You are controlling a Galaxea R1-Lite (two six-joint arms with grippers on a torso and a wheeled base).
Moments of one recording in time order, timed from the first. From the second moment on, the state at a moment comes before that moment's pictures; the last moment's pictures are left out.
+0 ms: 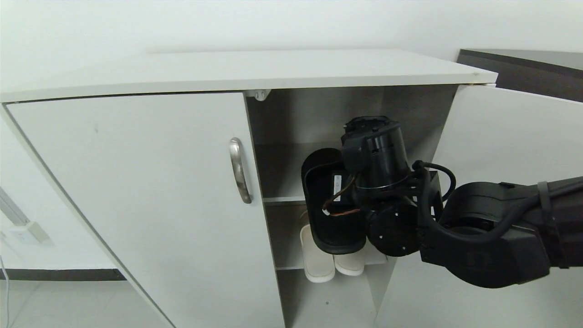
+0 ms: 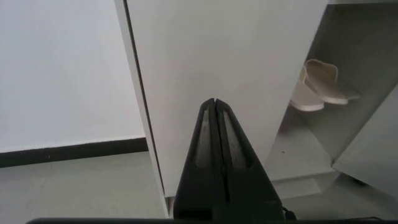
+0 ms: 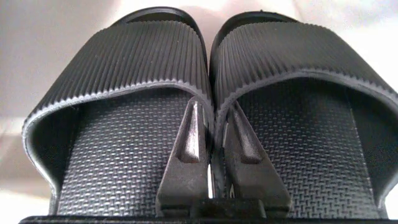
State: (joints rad) left arm 0.00 0.00 0.00 0.01 -0.06 0.00; right arm 0.92 1.89 -1.31 -0.27 -0.85 0.30
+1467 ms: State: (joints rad) left arm 0.00 0.00 0.00 0.01 -0.06 -0.01; right arm 0.79 2.13 -1.73 -0.11 -0.71 0.28
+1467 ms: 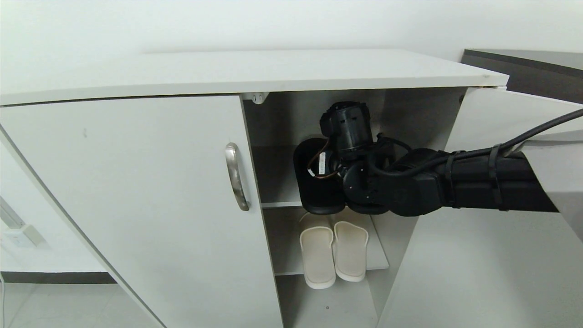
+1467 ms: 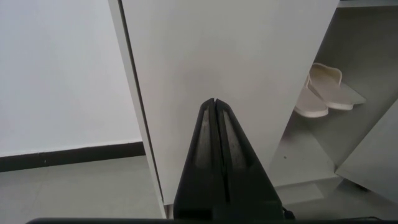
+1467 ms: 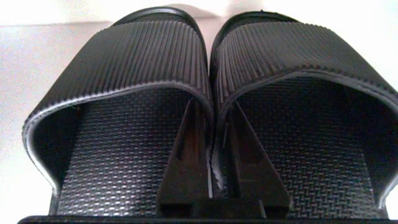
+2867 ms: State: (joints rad) left arm 0.00 0.00 0.00 0.01 -0.06 -0.01; right arm 0.99 1.75 -1.09 -0.33 -0.63 0.28
